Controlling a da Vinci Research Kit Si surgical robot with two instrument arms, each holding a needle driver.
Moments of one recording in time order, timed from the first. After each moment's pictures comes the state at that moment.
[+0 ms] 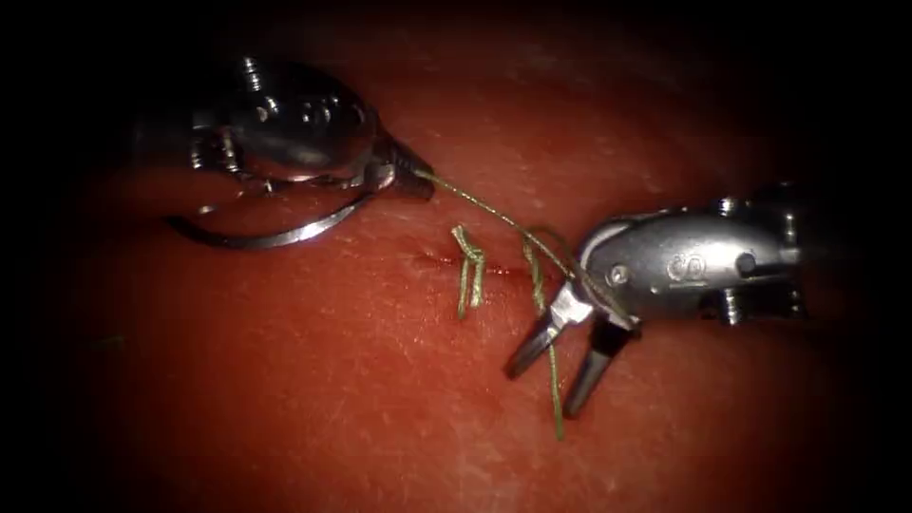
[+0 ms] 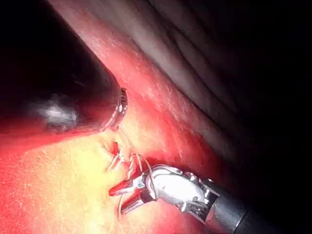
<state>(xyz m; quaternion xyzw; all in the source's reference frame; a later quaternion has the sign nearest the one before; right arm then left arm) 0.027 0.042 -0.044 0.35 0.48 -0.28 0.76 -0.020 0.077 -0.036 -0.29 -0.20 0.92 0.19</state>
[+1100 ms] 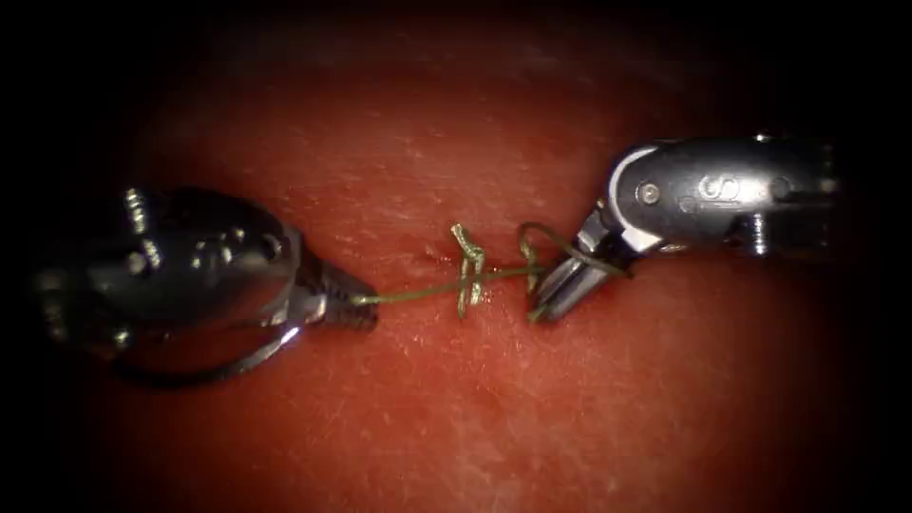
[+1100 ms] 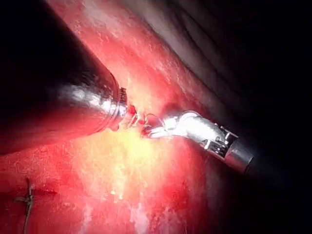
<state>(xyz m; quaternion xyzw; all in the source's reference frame) 0.025 0.049 -0.045 0.32 0.52 -0.17 0.77 -0.019 0.067 -0.045 -0.30 -0.21 0.91 0.18</state>
